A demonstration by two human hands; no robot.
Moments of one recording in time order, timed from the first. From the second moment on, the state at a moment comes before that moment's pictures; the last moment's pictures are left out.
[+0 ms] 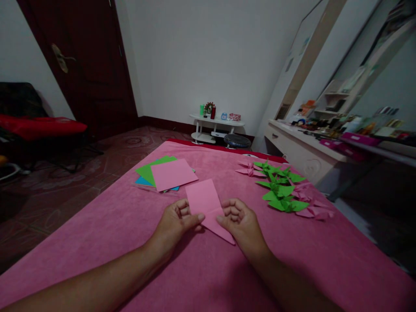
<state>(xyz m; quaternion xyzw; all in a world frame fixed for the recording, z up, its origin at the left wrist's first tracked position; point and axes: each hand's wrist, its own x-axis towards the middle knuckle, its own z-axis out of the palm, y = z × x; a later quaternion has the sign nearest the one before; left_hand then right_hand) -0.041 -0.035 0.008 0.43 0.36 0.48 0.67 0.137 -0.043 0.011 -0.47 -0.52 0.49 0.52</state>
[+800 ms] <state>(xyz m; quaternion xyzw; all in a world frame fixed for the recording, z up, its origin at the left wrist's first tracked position) -0.039 -0.039 0.010 0.46 0.40 0.47 0.64 0.140 -0.046 0.016 -0.44 -0.58 0.41 0.55</state>
